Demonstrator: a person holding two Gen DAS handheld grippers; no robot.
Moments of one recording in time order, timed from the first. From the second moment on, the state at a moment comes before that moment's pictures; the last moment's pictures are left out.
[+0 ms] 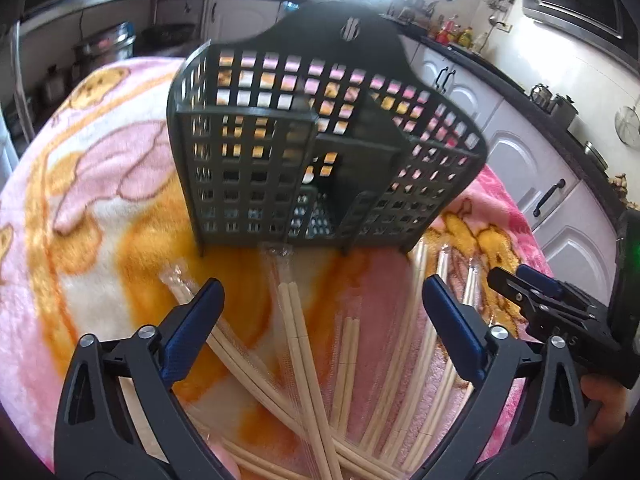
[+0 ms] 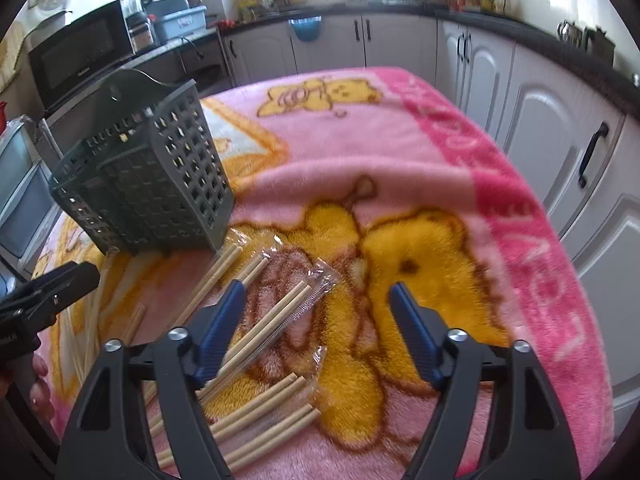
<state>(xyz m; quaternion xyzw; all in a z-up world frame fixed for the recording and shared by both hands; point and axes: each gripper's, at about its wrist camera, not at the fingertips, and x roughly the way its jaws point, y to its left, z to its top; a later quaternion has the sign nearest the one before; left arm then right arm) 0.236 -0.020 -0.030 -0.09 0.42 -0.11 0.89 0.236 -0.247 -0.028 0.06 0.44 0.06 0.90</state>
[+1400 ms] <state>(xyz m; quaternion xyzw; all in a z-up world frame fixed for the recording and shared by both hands) 0.243 0.012 -0.032 -0.12 0.43 -0.12 0.89 0.244 -0.265 0.016 0.13 0.37 0.11 0.92</state>
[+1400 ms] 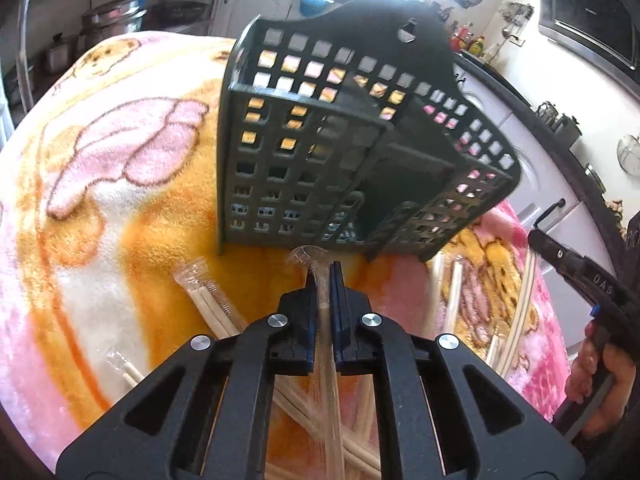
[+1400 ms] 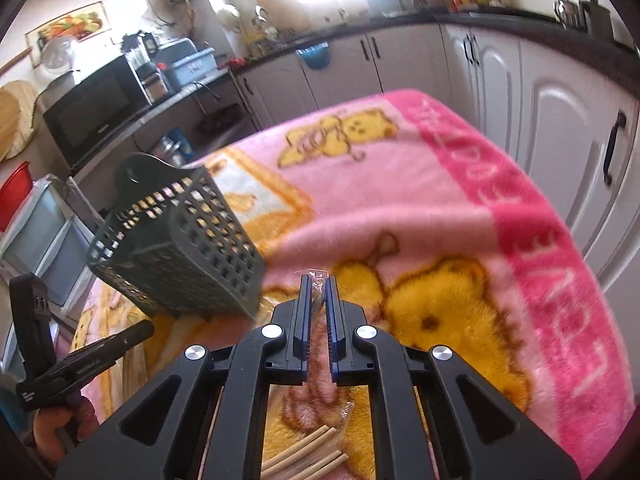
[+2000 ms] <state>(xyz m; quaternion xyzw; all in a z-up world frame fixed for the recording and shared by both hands) 0.218 -0.004 0.047 -0.10 0.34 -0.16 0.92 0.211 -0.243 0.079 0.09 0.30 0.16 0.94</state>
